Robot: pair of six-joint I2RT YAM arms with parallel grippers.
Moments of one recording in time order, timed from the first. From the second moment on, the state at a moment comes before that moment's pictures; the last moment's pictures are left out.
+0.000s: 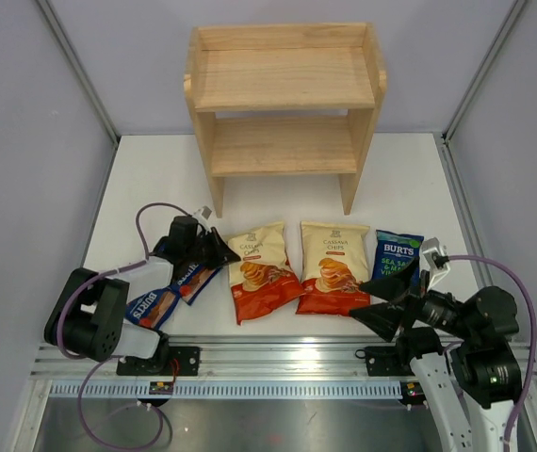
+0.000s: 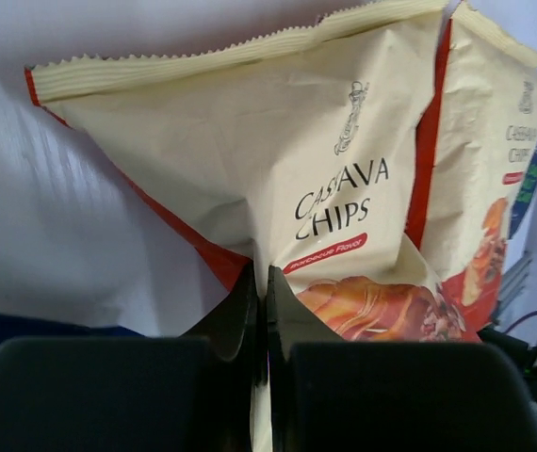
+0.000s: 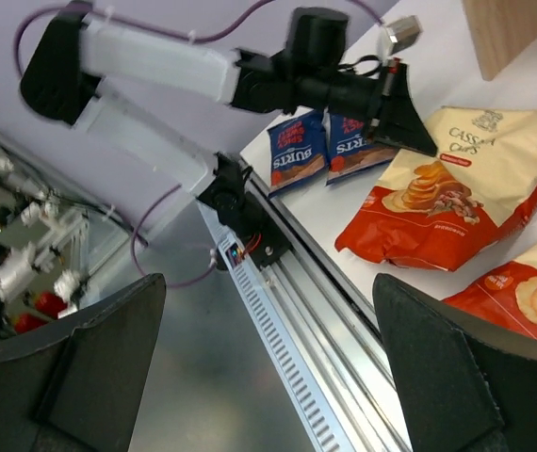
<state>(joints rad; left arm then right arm) -0.31 1.39 0.48 0.17 0.43 -0.70 0.15 0.17 0.81 -0.62 -0.98 0.58</state>
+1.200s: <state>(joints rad) -0.55 0.66 0.45 0.16 0.13 -1.08 0.37 0.46 0.45 -0.07 -0.80 1.23</state>
